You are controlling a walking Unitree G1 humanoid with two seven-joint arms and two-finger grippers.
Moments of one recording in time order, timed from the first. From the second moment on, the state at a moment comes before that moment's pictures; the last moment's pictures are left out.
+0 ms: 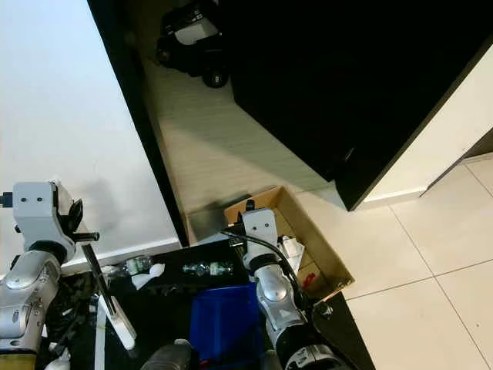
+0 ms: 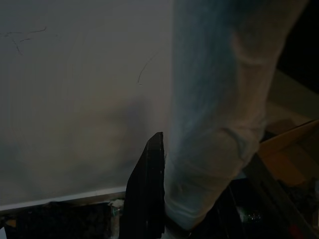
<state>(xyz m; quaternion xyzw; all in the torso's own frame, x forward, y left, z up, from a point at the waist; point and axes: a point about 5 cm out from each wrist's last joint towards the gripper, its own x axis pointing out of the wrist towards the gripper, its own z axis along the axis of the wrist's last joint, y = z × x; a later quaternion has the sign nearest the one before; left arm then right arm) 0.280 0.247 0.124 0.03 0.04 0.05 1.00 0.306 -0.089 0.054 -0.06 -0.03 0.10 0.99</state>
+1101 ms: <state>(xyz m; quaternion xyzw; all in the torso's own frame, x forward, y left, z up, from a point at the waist) 0.279 0.230 0.120 0.01 0.04 0.00 1.00 0.329 -0.105 0.110 0.01 -0.12 0.08 0.99</state>
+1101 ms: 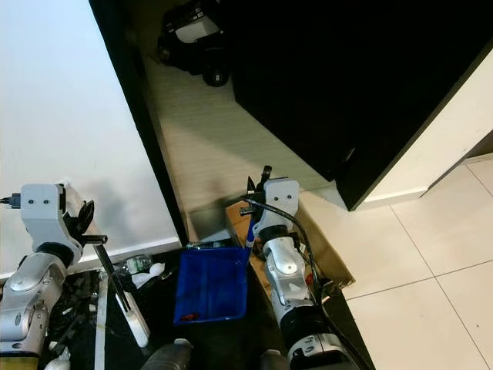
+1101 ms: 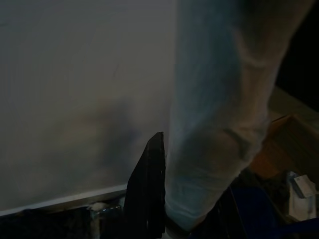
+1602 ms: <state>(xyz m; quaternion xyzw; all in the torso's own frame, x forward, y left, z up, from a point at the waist) 0.282 0.224 0.122 0.01 0.03 -0.02 1.00 0.329 -0.103 0.118 0.03 -0.11 0.09 0.99</state>
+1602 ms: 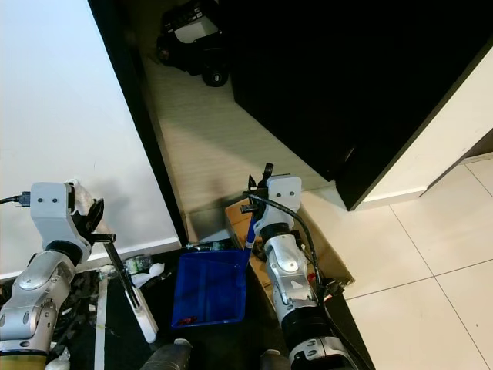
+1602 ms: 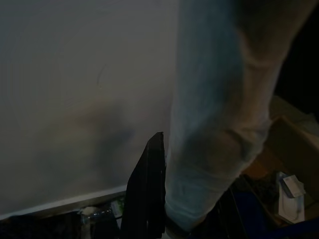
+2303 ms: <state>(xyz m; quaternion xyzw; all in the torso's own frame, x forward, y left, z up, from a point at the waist) 0.284 0.207 0.139 0.01 0.01 -0.03 1.00 0.329 -0.107 0.136 0.04 -0.13 0.09 0.99</state>
